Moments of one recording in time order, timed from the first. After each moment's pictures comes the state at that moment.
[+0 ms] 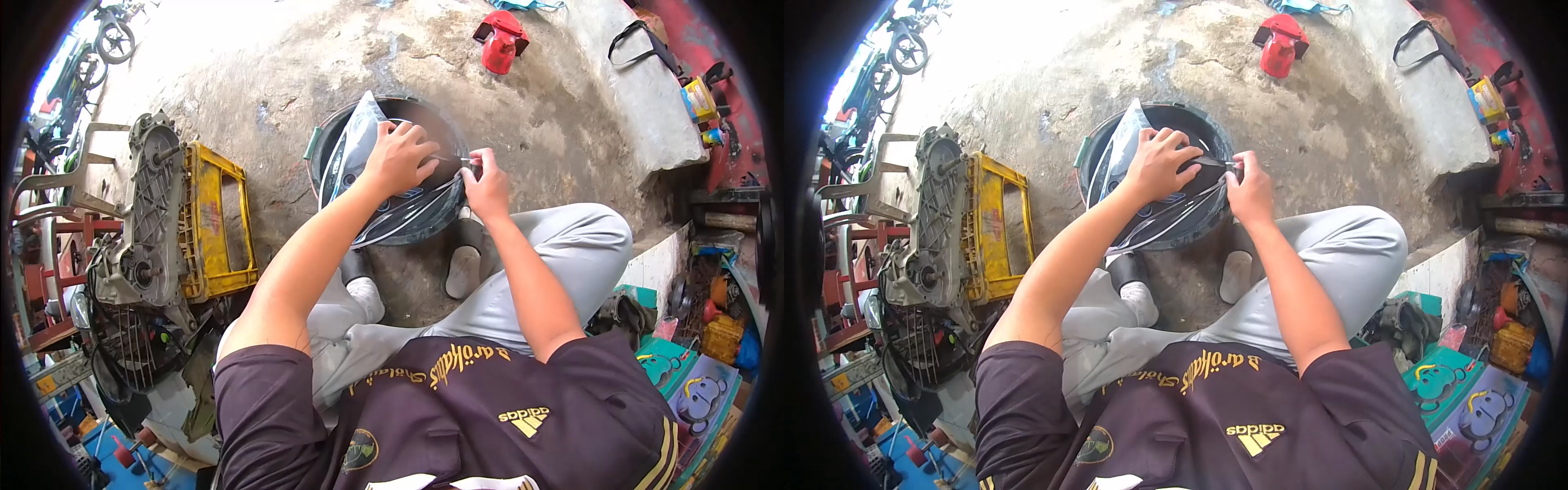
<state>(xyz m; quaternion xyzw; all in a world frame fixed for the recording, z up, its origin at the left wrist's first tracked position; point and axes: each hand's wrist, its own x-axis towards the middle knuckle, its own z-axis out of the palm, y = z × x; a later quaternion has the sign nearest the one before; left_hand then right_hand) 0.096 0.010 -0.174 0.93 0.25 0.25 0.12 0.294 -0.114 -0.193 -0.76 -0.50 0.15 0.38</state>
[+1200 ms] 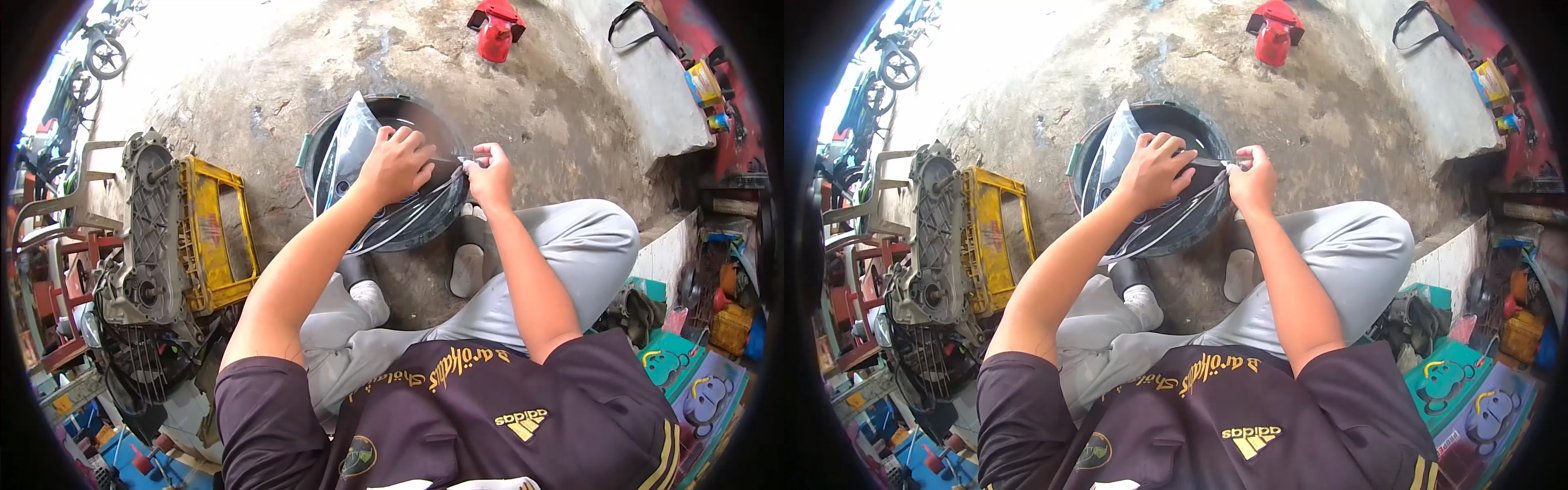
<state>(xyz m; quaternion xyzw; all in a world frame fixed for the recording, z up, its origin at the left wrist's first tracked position) 0.101 0.008 -0.171 0.94 0.21 0.23 0.11 0.308 -0.097 -0.211 -0.84 -0.33 0.22 0.37</state>
